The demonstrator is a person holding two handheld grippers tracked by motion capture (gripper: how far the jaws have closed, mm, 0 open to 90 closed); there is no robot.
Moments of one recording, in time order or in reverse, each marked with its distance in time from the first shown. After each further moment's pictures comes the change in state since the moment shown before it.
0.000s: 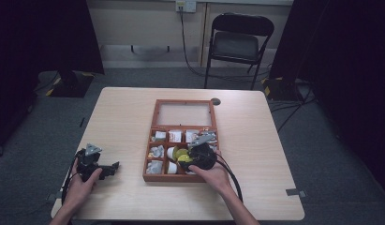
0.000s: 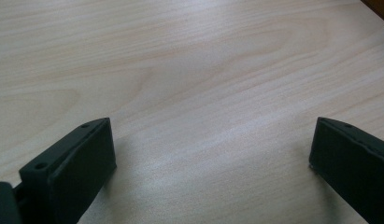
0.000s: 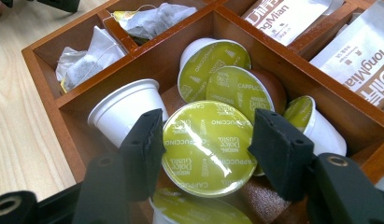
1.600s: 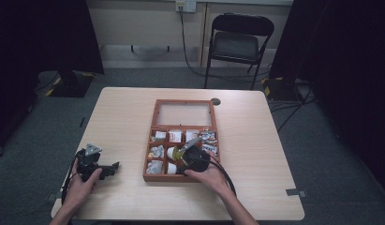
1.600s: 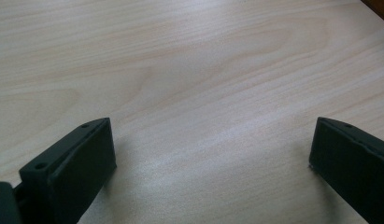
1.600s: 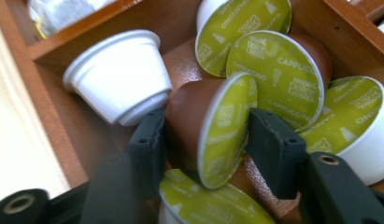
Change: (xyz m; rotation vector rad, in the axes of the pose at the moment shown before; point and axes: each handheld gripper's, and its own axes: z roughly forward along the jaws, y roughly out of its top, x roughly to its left) left arm 0.000 0.000 0.000 -0.001 -0.001 -0.002; right arm 0.011 0.004 0.018 0.192 -0.016 -0.104
